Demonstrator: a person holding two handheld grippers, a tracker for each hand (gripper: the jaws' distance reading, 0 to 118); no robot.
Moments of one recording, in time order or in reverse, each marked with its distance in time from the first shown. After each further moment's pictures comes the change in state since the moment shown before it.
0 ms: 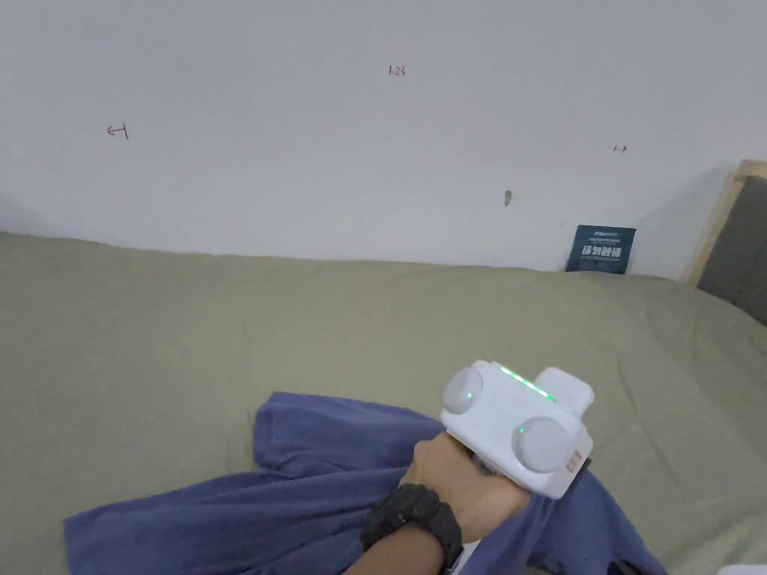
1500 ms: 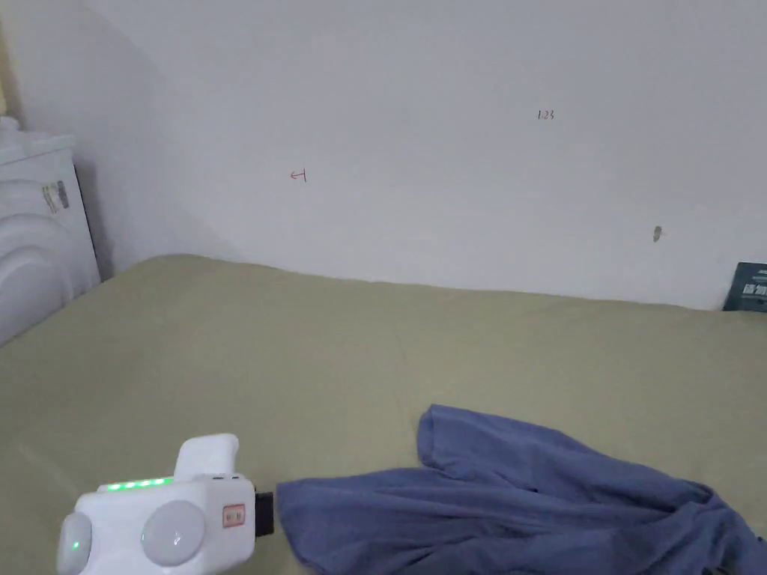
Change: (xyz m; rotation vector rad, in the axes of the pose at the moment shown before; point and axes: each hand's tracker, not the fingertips) left arm -0.184 -0.286 0.301 0.086 0.543 0.875; right arm -0.042 -0.008 -0.025 -0.020 0.054 0.065
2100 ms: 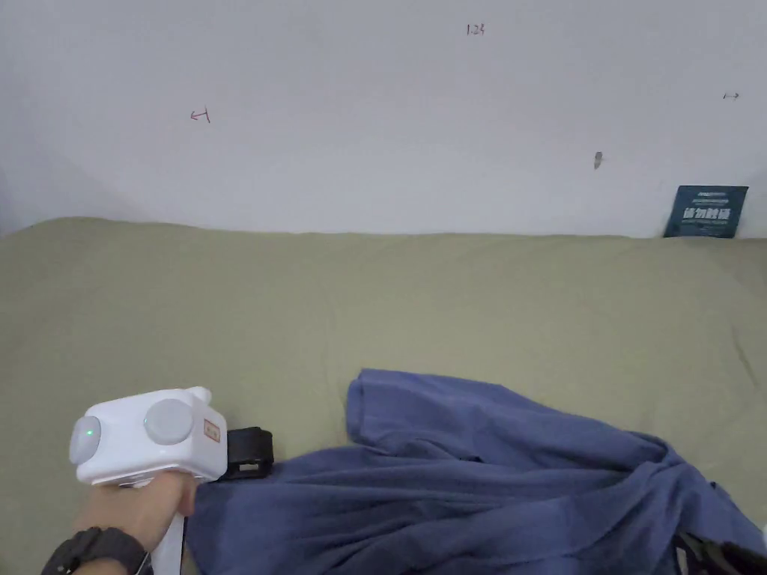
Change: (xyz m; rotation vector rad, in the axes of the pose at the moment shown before) left arm 0.050 0.048 -0.161 -0.249 0.081 -0.032; right arm 0.037 -0.003 -0.046 -0.072 -0.007 -0.025
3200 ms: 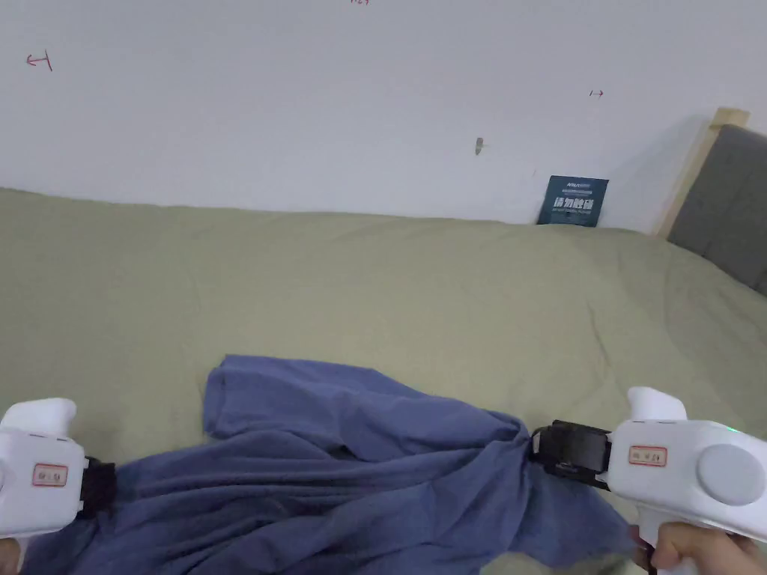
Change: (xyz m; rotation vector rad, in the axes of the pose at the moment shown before) left arm 0.032 -0.028 0.018 0.068 -0.128 -0.154; right arm 0.133 0.041 -0.154 -0.252 -0.002 -0.363
